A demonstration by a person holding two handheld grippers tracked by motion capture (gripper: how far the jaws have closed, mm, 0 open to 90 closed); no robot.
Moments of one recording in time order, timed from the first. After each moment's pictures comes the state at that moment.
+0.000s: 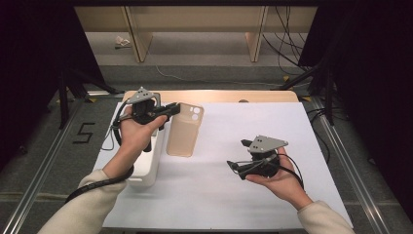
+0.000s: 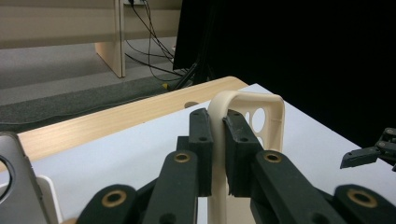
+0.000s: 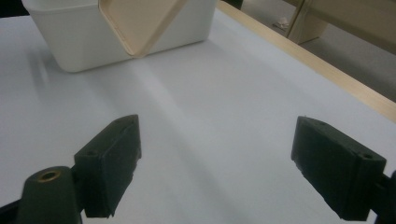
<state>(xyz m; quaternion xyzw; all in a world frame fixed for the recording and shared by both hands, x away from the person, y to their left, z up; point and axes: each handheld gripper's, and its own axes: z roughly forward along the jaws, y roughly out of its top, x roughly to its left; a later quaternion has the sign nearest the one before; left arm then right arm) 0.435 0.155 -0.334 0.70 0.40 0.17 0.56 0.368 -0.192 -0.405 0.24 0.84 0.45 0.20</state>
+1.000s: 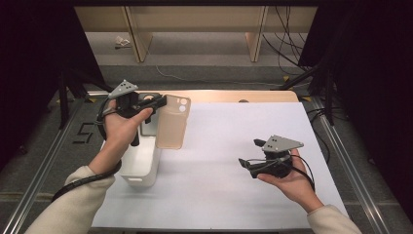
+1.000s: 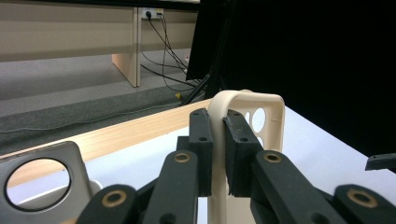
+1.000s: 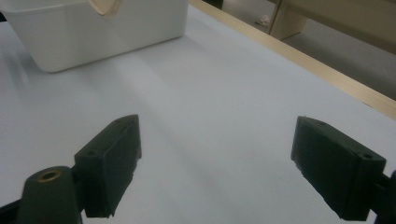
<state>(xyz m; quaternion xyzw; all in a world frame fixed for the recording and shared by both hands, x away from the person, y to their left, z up) 0.439 0.186 -0.317 0.69 0.41 0.19 0.57 0.366 -0.223 -0.406 0.28 0.82 0.45 0.21</state>
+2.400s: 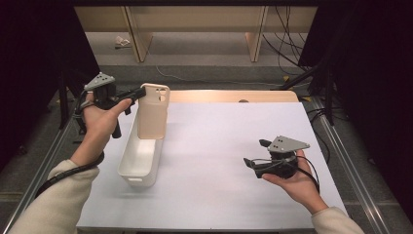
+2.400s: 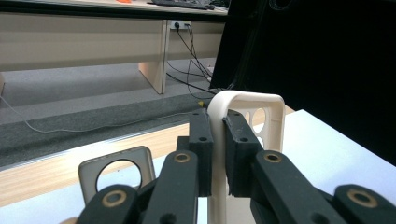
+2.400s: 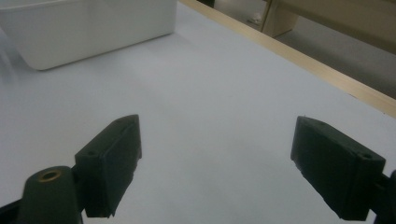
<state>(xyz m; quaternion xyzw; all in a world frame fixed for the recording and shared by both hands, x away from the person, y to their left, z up) 0.454 0.237 -0.308 0.66 0.44 0.23 0.56 0.364 -0.235 -0.407 0.29 0.82 0.45 0.21</state>
